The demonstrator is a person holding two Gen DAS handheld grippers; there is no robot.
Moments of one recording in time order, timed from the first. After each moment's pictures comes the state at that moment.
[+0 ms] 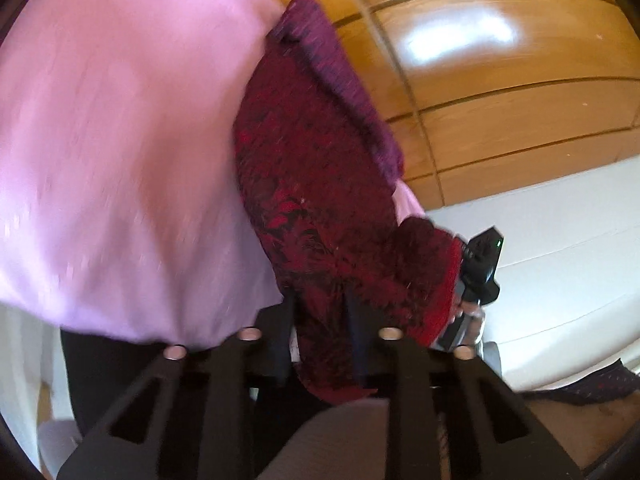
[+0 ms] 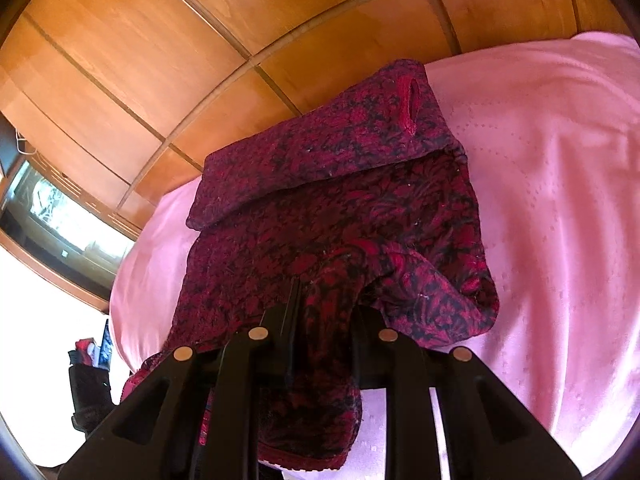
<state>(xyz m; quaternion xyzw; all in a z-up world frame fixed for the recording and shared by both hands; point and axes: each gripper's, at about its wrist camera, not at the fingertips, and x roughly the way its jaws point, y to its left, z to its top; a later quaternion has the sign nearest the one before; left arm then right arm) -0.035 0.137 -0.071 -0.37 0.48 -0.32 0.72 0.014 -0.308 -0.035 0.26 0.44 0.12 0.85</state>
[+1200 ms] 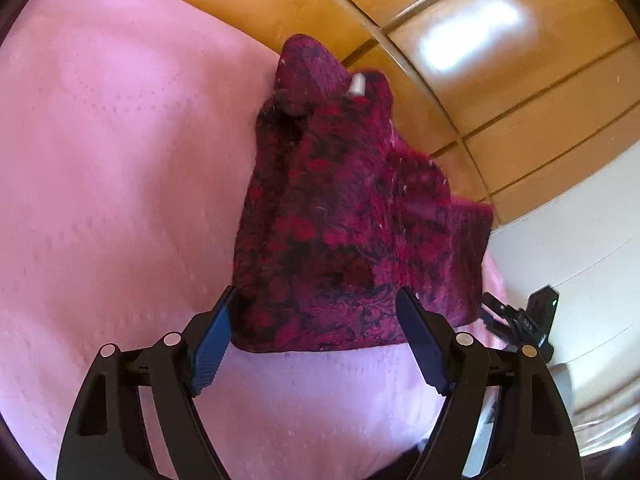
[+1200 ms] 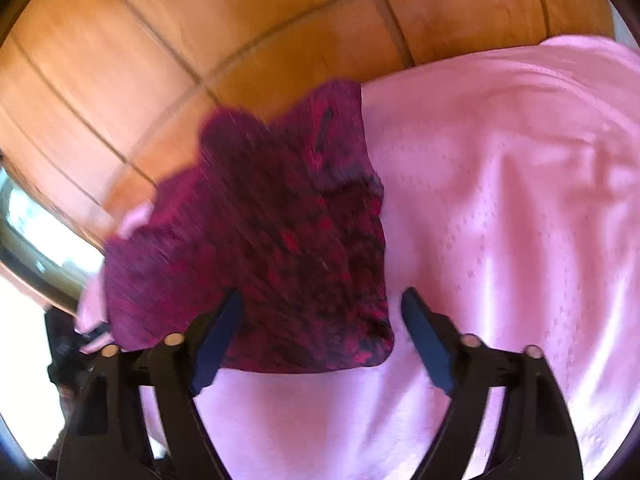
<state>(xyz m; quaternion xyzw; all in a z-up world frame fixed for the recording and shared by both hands) 0.089 0.093 -0.076 -0.26 0.46 -0.25 0.81 0.028 -0.359 -0.066 0.23 0.44 0.07 0.87</state>
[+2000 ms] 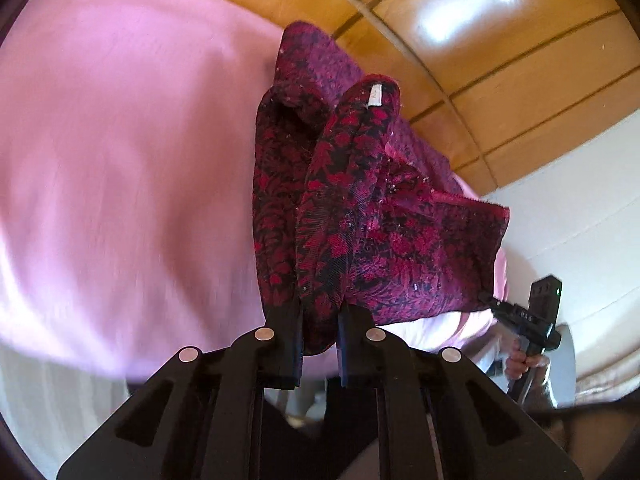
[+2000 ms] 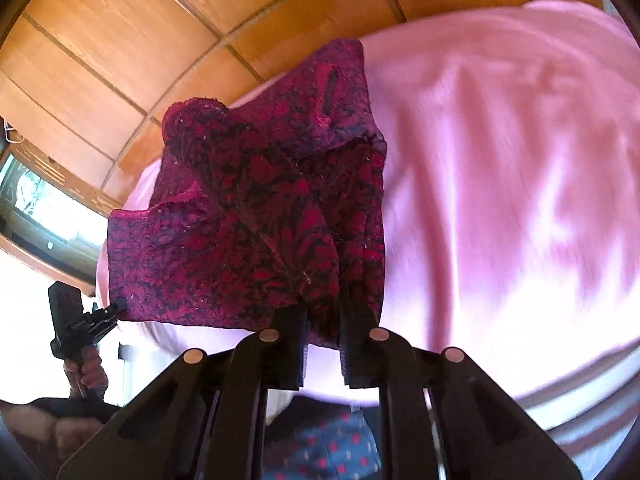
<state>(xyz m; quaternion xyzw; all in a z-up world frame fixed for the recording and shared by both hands) 0.026 0.112 -0.067 -0.24 0.51 -0.26 0.79 -0.095 -0.347 -0.045 0.25 0.49 0.09 0.83</state>
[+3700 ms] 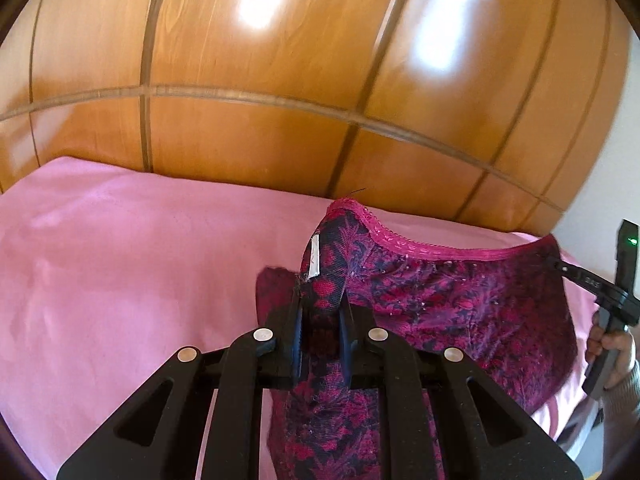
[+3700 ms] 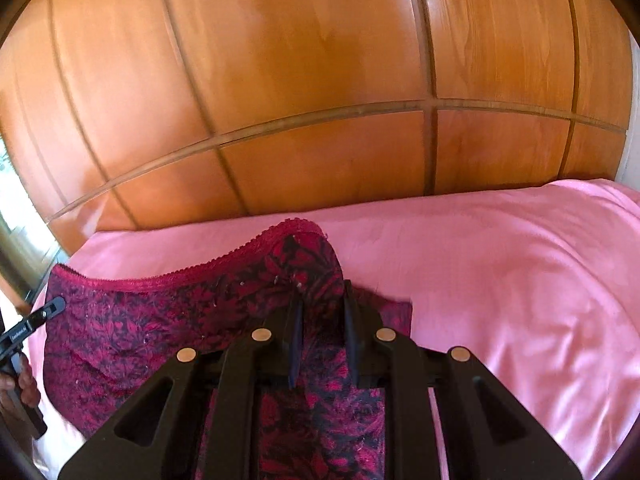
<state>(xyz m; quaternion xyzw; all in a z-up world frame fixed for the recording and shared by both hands) 0.229 0.050 0.024 -0.08 0.37 -0.17 0.91 0.134 -0.322 0.041 0.12 0.35 0.00 0.93</state>
